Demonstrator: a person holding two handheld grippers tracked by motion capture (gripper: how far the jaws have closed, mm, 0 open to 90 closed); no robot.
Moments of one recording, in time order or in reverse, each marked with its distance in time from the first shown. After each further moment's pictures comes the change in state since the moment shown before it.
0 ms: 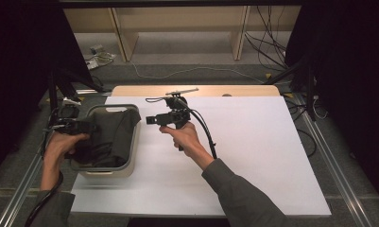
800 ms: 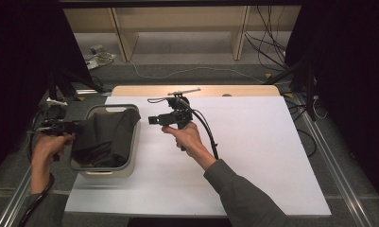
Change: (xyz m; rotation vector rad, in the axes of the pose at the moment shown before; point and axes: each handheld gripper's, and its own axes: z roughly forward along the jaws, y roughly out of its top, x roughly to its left) left arm 0.025 -0.006 -0.015 -0.016 -0.029 -0.060; right arm -0.003 -0.001 -0.005 -0.008 -0.019 -0.012
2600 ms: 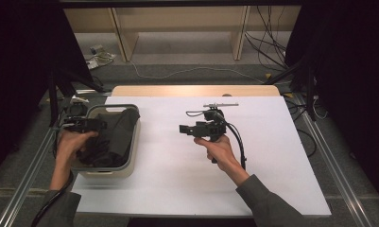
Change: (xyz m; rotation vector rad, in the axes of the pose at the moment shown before) left arm -0.057 0.008 0.016 -0.028 0.007 0.020; right arm -0.058 -0.051 -0.066 -0.082 -0.024 0.015
